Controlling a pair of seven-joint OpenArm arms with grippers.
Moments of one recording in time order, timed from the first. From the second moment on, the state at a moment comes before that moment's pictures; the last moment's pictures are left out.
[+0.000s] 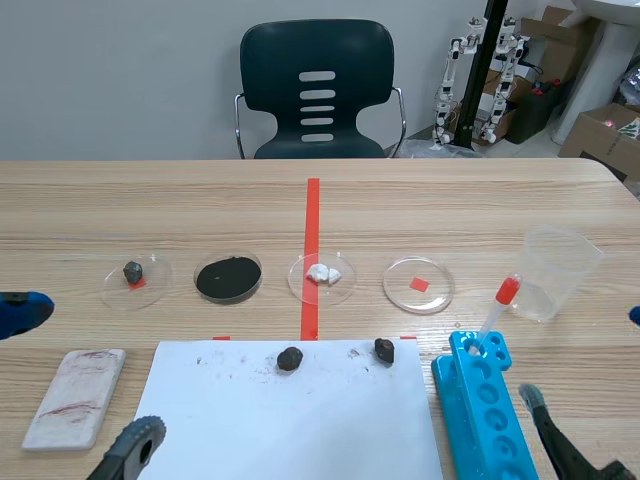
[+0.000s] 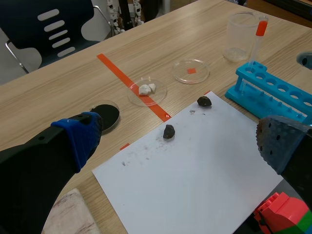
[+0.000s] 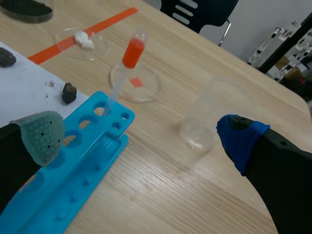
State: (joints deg) left arm 65.9 -22.8 -12.0 124.6 -0.7 -27.3 -26.2; right arm -49.8 31.3 5.5 97.6 -1.1 5.6 35.9
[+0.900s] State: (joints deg) left arm 65.9 -22.8 -12.0 124.6 -0.7 -27.3 -26.2; right arm -32.7 31.3 -2.4 90.0 -0.7 9.4 30.9
